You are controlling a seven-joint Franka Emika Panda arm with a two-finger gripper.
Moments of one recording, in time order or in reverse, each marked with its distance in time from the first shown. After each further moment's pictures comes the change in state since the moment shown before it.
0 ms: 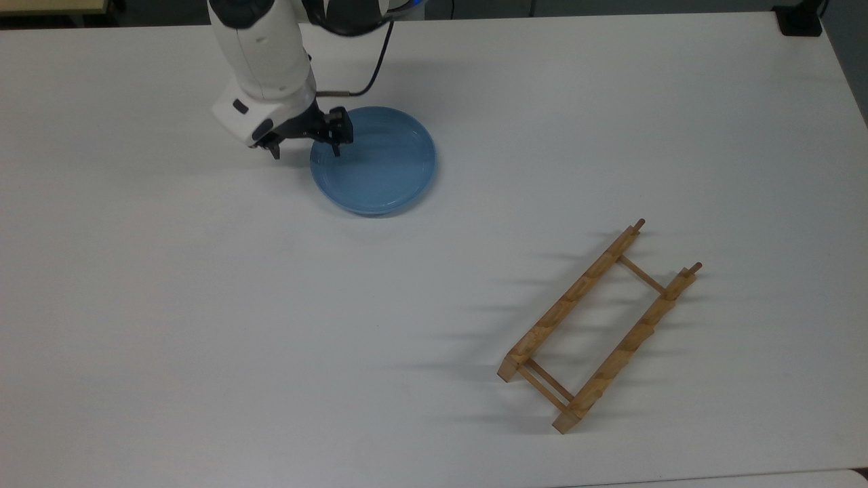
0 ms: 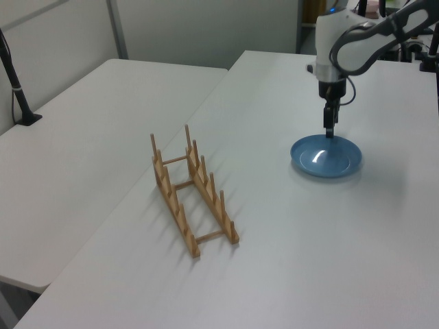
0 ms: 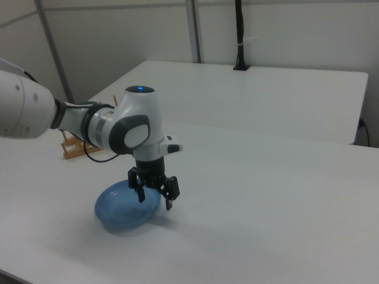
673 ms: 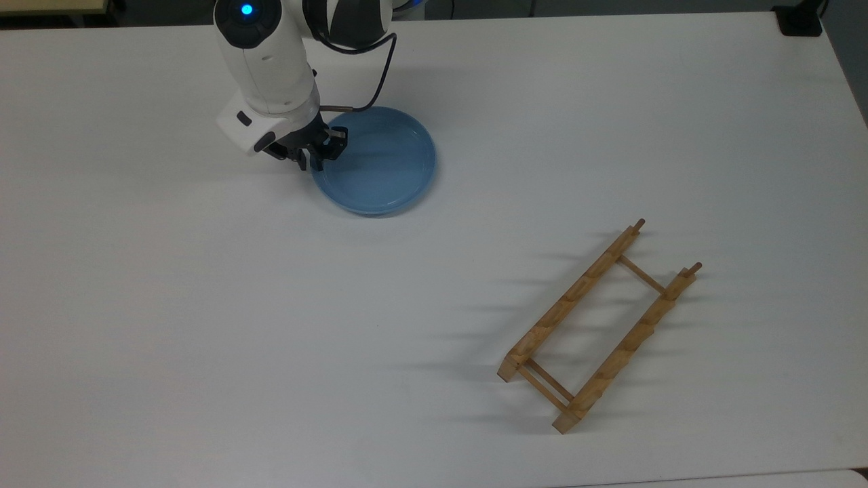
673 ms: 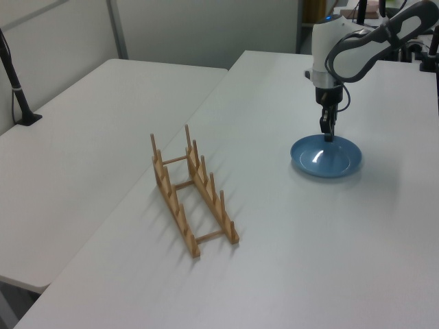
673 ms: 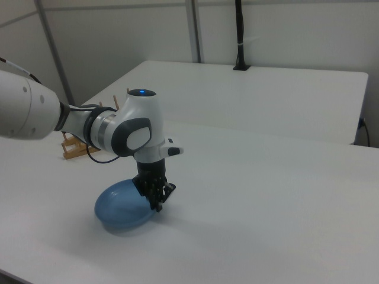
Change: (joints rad) arm 0.004 0.034 0.004 0.013 0.000 0.017 0.060
